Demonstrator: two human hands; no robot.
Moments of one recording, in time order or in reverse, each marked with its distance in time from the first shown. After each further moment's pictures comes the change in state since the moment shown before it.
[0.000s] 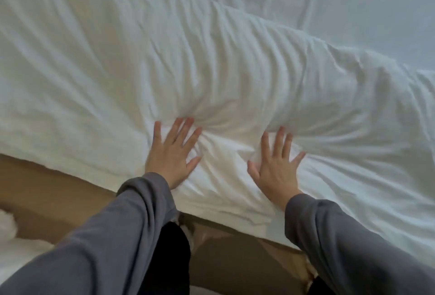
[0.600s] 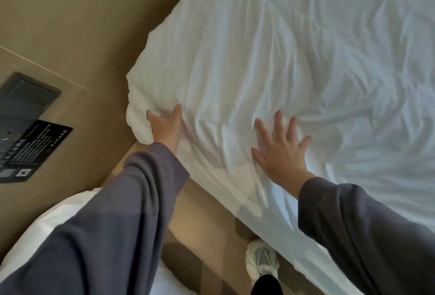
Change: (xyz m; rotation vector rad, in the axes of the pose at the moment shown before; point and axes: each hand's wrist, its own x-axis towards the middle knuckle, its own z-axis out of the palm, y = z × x) left_hand -0.090 -0.425 0.043 -1.765 0.513 -1.331; right_hand 0.075 -0.444 -0.084 -0.212 0.136 -0.482
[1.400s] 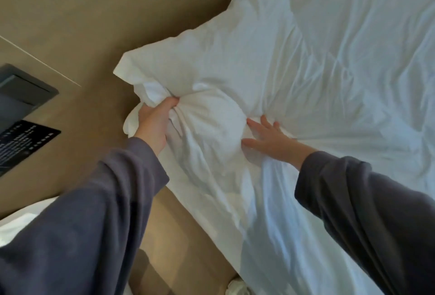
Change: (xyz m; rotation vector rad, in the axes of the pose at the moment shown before) left_hand 0.087 0.039 -0.018 -0.457 -0.055 -0.020; right_hand 0.146 -0.034 -0.058 0.394 -0.394 -0.100
